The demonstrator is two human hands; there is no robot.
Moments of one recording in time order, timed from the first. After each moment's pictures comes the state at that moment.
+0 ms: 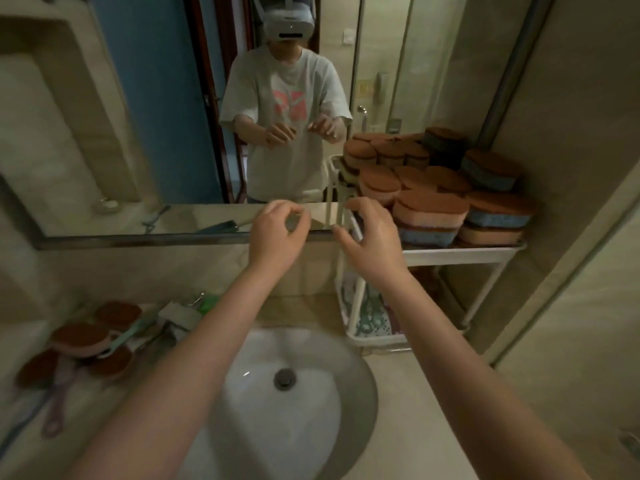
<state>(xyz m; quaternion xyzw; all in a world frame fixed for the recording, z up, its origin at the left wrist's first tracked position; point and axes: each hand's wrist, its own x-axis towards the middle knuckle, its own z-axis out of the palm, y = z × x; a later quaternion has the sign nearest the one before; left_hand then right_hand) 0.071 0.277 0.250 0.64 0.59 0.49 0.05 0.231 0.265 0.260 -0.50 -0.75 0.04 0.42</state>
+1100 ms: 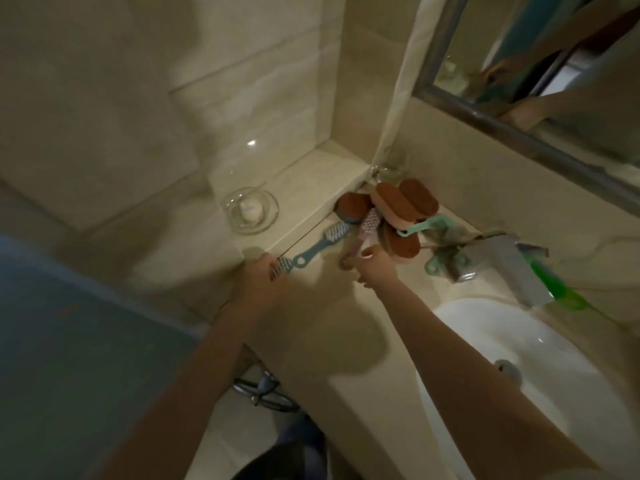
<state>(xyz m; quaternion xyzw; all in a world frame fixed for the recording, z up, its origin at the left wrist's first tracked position) -0.325 -0.031 0.009 0.20 0.90 0.33 0.21 -0.230 0.168 0.003 -0.48 -0.73 0.48 -0.05</state>
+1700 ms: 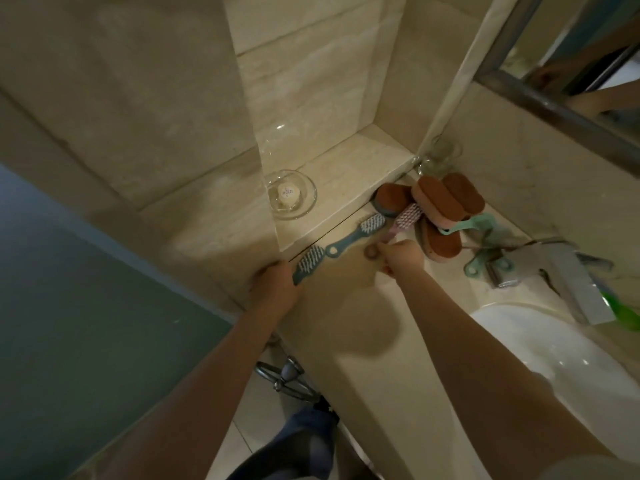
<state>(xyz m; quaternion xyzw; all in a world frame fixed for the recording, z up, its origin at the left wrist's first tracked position) -0.331 -0.053 -0.026 0.17 0.94 0.17 0.23 -0.266 0.175 -0.036 -0.56 -0.67 0.48 -0.03</state>
